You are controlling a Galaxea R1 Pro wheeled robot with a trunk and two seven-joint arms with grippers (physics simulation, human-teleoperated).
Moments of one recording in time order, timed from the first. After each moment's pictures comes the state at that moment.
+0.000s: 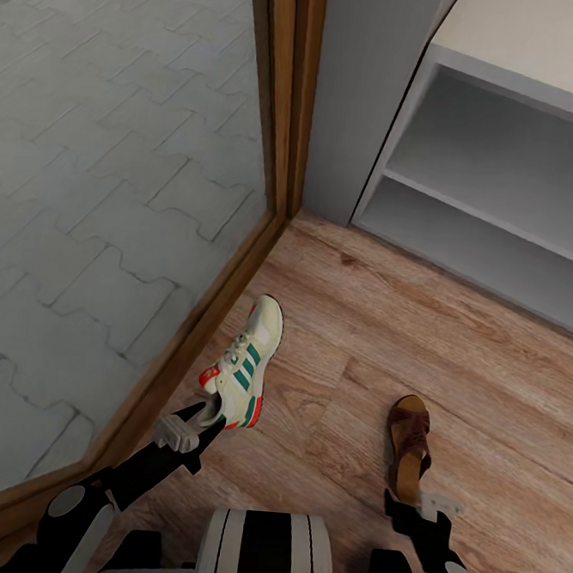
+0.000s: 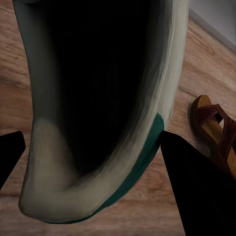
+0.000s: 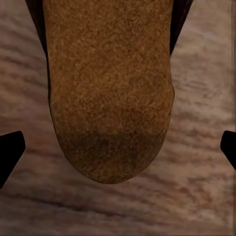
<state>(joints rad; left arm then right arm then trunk) -0.14 0.12 -0.09 -1.53 0.25 0.11 -0.59 -0.22 -0.03 -0.17 -0.92 -0.05 0.01 -0.01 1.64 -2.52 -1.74</state>
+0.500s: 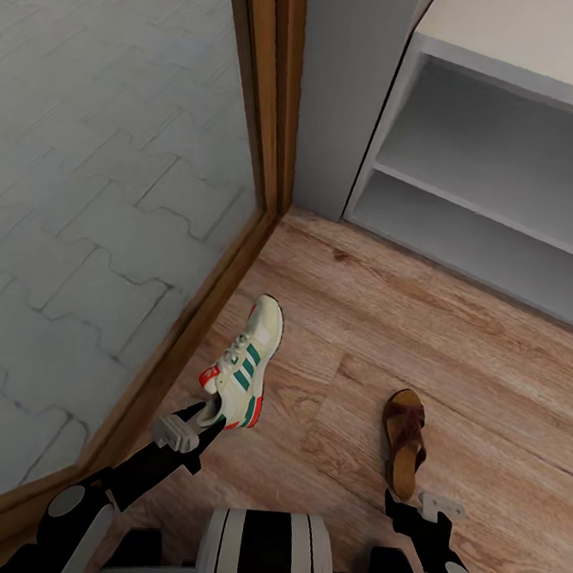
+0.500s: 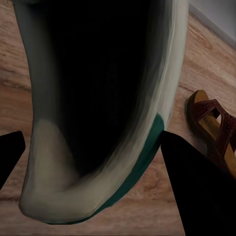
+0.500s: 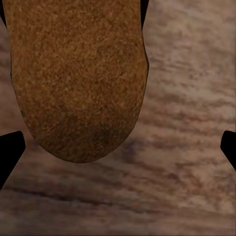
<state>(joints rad) -0.14 0.12 -0.09 -1.53 0.25 0.11 -0.59 -0.22 -0.03 -0.17 -0.92 -0.05 0.01 -0.01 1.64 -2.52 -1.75</state>
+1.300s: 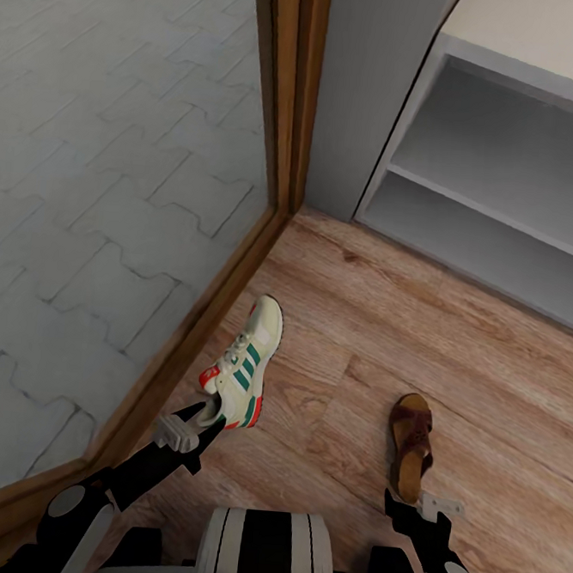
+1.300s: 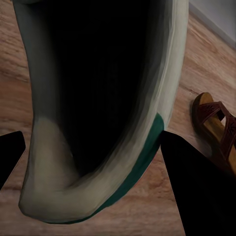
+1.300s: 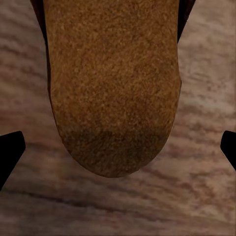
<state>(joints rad) -0.14 0.12 -0.09 -1.53 0.25 0.10 -0.59 -0.22 -0.03 -0.17 -0.92 -0.05 0.01 -0.01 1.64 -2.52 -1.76</state>
